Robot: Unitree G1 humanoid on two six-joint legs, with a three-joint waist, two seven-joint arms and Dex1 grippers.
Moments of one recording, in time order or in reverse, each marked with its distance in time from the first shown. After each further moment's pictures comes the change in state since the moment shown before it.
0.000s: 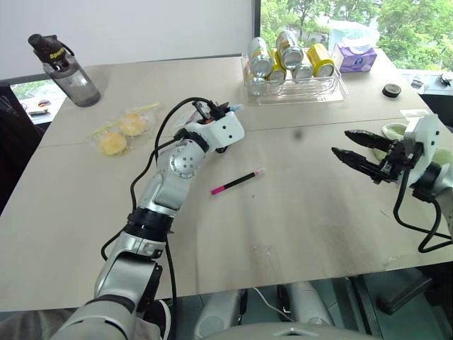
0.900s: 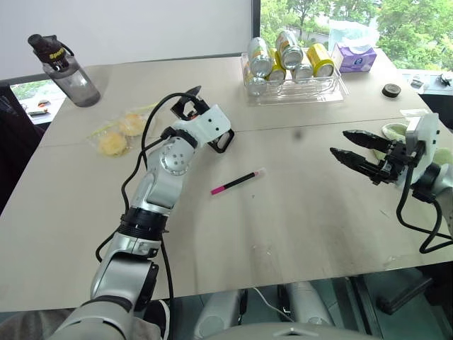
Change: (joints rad) left arm 0.000 0.021 0.050 0.018 -0.012 0.076 0.052; right arm 0.000 -0.002 0.000 -0.010 0.040 0.014 -0.005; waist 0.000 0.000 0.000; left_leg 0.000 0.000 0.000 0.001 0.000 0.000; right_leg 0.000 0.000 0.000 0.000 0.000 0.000
